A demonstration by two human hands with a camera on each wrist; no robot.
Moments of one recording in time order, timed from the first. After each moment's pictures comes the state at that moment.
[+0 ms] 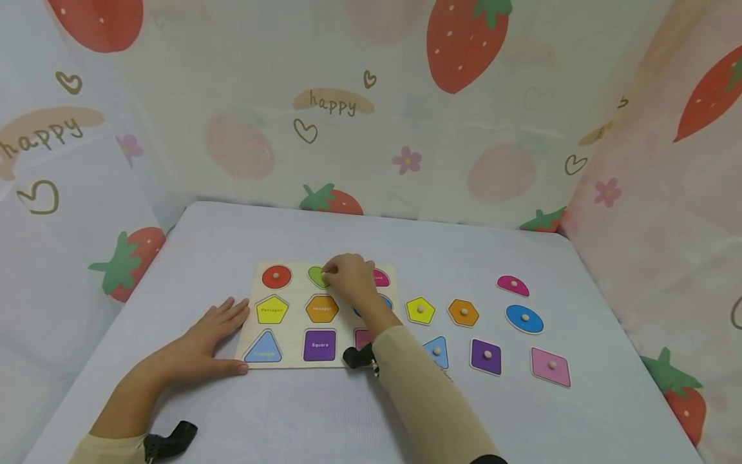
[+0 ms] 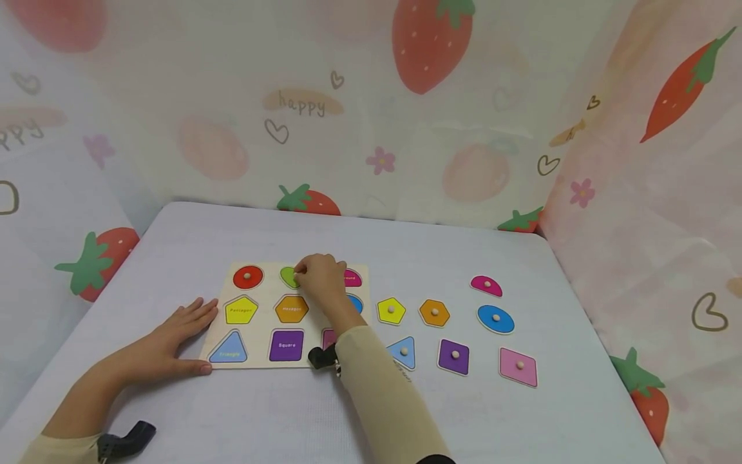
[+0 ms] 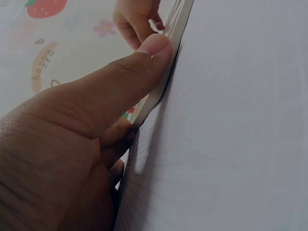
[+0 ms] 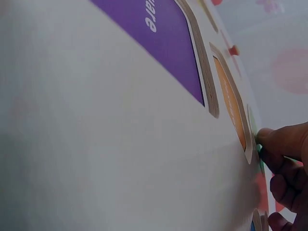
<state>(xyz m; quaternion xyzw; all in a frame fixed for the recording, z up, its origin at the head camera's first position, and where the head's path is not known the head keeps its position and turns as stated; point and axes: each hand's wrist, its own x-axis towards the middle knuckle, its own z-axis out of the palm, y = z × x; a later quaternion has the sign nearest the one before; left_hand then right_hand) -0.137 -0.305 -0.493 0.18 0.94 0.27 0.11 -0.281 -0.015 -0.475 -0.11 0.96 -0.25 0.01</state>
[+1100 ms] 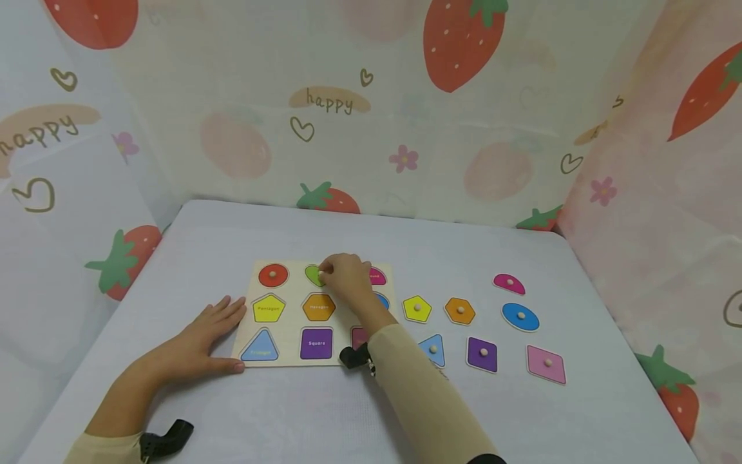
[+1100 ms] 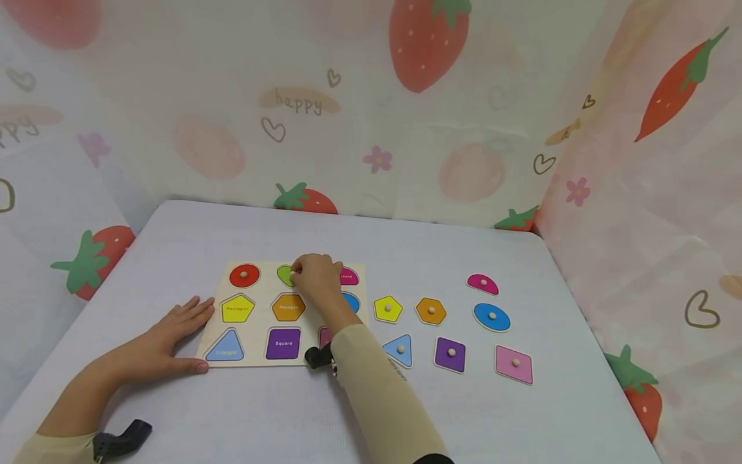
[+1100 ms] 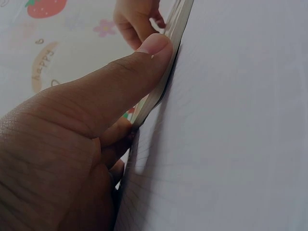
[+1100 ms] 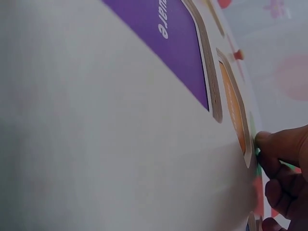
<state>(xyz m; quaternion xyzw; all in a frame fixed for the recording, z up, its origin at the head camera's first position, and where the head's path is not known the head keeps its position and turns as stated) -0.135 -0.306 -0.494 0.19 0.94 0.27 0.10 -0.273 -0.017 -0.470 -0.09 0.96 -0.26 0.02</state>
